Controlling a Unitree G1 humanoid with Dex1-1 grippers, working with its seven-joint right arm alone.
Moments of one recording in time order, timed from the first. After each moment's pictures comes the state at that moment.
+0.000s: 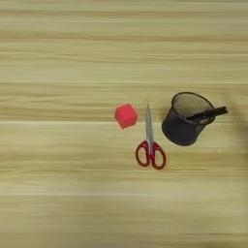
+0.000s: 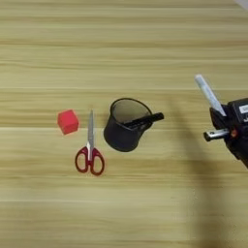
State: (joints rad) arm 0.20 -0.66 -0.55 -0.41 0.17 0.54 0.49
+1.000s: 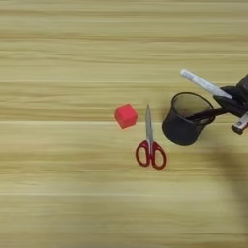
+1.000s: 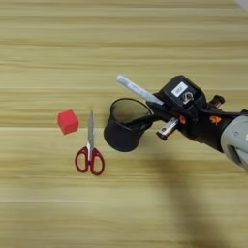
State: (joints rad) arm 0.08 -0.92 -0.34 -0.83 0.24 0.97 0.72
